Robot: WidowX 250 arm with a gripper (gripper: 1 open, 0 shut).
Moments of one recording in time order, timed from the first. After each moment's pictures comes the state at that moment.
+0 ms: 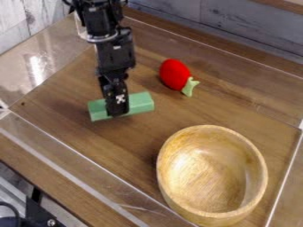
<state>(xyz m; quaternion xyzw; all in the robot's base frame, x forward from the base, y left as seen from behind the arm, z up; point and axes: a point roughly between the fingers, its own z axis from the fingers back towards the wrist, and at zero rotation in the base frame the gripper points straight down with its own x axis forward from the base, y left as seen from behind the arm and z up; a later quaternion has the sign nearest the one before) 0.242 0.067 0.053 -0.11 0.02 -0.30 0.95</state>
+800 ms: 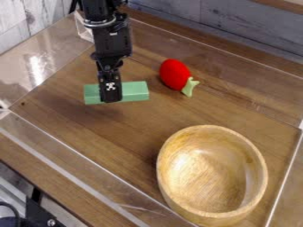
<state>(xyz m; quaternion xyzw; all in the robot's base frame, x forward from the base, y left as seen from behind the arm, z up) 0.250 0.081 0.064 -0.09 0.02 -0.37 0.92</state>
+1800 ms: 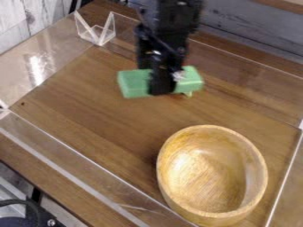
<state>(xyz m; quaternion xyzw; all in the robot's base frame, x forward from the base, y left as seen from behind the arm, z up) 0.222 -0.049 0.150 -0.01 0.03 -0.31 0.95</state>
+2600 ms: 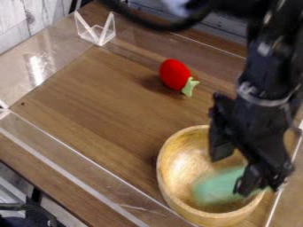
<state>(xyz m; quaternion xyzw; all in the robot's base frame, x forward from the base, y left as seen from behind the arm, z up) 0.203 -0.133 0.096 -0.03 -0.02 -0.26 0.96</state>
